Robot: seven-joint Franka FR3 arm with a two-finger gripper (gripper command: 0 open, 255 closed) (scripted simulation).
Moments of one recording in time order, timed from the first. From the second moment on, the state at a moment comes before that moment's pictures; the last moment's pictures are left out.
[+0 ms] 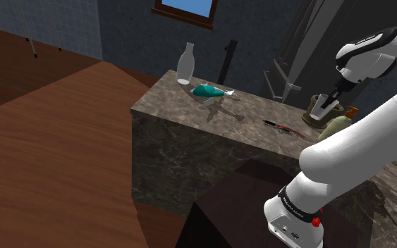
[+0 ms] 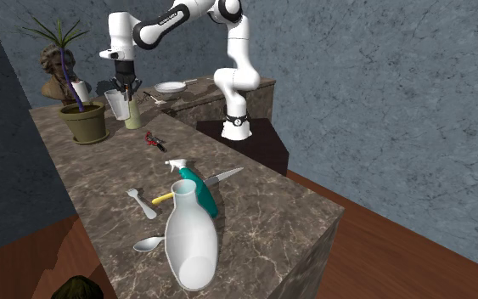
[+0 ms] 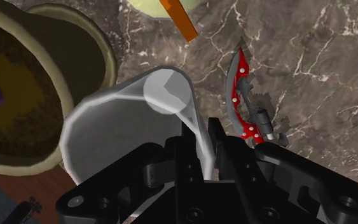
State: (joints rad) arm -0.46 -0.17 -0.81 -2.16 -0.08 2.18 -1.30
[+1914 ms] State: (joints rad) arm -0.44 -0.04 -0.85 -2.28 0.05 2.38 -1.40
